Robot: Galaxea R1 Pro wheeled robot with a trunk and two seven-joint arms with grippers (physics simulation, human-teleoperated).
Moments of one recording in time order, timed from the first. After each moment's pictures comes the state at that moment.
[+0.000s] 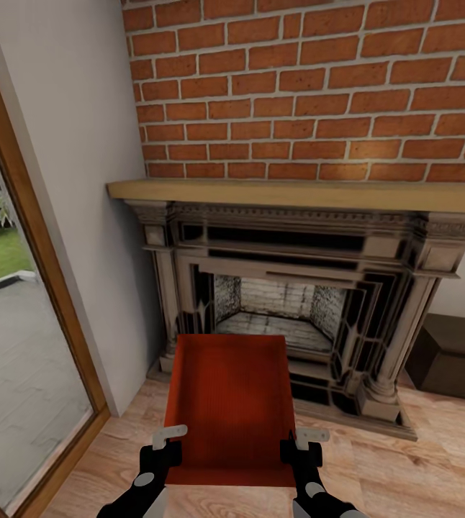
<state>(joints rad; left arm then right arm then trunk) -0.50 -0.12 -0.09 -0.28 0.12 -0.21 0.21 -0.58 0.15 -0.10 -0.05 0.18 -0.50 -0.26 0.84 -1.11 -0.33</state>
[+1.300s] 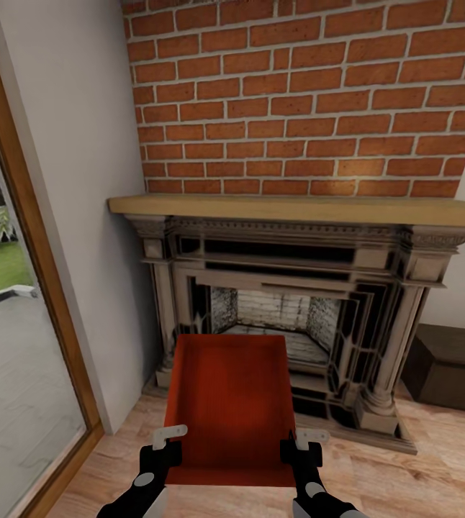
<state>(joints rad) -0.50 -0.12 -0.09 -0.28 0.12 -0.21 0.21 -0.58 0.15 -0.10 -0.05 0.18 -0.50 -0.26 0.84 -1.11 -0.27</state>
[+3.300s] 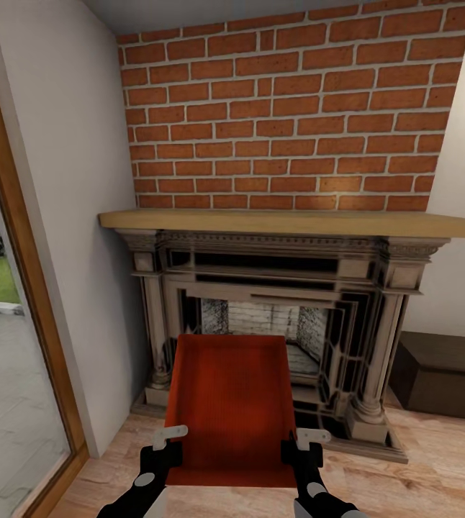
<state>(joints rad) -0.50 -0.12 -0.09 -0.28 0.12 -0.21 0.20 -0.58 0.15 -0.11 -0.05 0.18 -0.50 -0.25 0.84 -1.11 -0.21</state>
